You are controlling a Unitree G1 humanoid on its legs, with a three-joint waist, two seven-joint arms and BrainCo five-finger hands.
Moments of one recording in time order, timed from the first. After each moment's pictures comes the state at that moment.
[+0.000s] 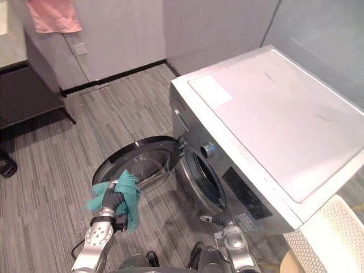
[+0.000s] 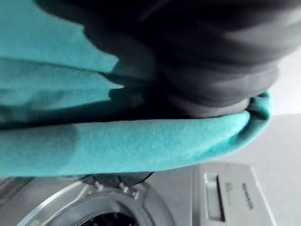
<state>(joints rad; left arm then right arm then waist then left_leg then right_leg) 0.22 0.08 -0.05 0.15 0.05 -0.12 0.11 0.10 -0.07 0.01 0.64 -0.21 -0.05 -0.07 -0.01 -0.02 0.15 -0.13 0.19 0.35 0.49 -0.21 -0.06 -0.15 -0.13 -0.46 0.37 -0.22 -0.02</state>
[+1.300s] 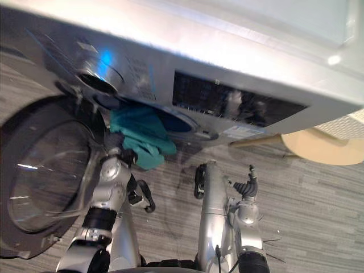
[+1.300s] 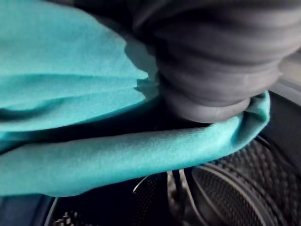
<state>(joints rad) -0.47 0.03 0.04 0.28 -0.47 -0.13 0.38 -0.01 -0.03 -0.20 0.28 0.00 -0.04 -0.35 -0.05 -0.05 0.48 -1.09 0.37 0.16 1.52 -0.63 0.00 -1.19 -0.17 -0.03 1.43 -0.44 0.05</state>
